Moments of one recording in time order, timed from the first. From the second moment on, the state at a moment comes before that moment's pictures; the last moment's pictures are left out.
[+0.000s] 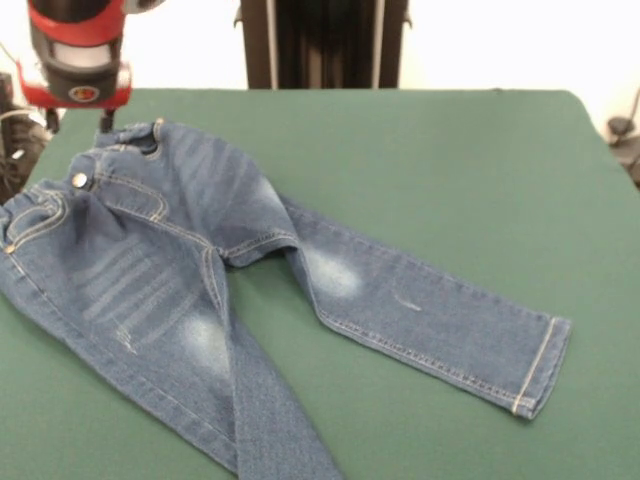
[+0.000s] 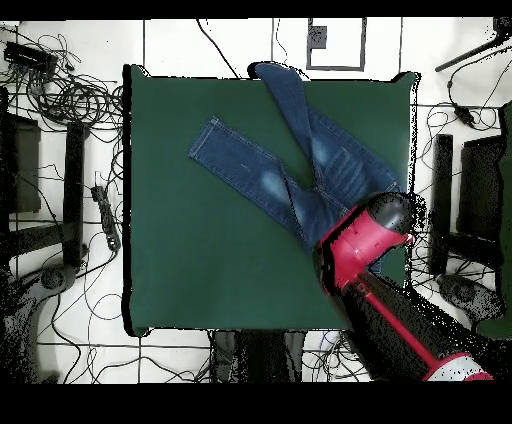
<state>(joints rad) -0.66 -0.67 0.60 2.08 2.08 -1.06 2.18</state>
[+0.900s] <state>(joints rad) -0.70 -0.66 0.79 1.90 2.09 -1.09 2.12</state>
